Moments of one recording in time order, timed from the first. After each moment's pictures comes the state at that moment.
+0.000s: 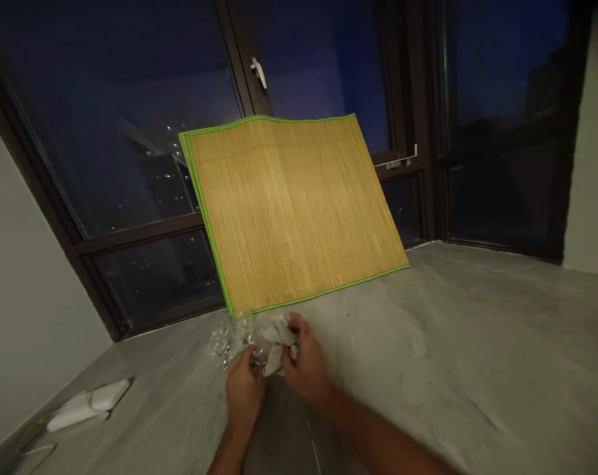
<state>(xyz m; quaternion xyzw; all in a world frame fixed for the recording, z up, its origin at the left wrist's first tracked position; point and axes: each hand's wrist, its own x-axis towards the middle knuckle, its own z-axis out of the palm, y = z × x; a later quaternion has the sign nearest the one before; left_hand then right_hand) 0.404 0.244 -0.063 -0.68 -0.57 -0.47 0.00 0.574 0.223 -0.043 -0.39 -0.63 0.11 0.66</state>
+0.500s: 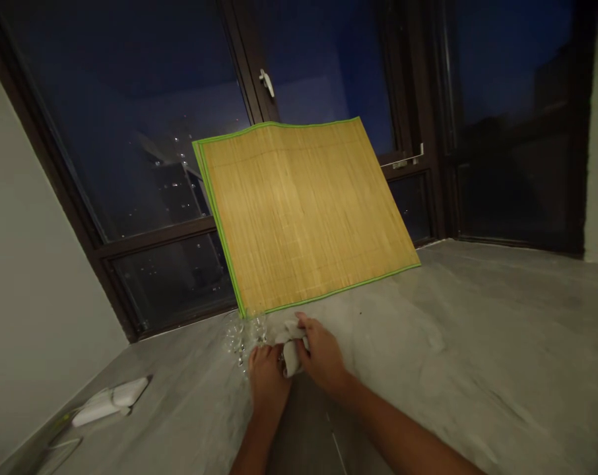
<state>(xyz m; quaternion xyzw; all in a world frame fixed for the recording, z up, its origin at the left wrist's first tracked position) 0.420 0.235 -0.055 -0.76 -0.56 -0.33 0.09 0.578 0.225 -0.037 -0.44 -0.70 0.03 0.56</state>
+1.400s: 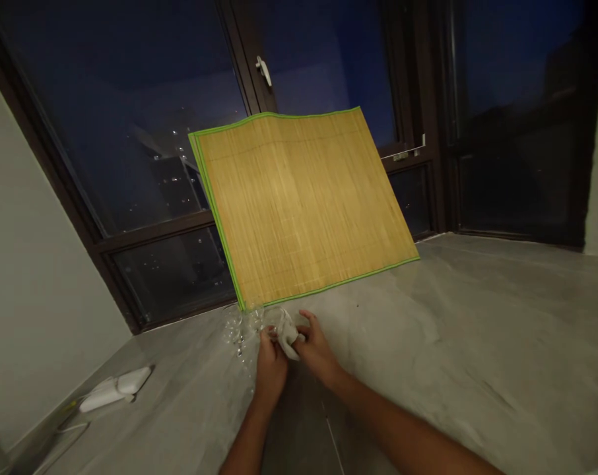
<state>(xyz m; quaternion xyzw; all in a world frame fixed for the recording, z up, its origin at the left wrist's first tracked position) 0.437 0.237 -0.056 -0.66 -0.48 -0.54 -0.22 0.554 0.230 -0.051 -0.33 -0.47 0.49 0.65</state>
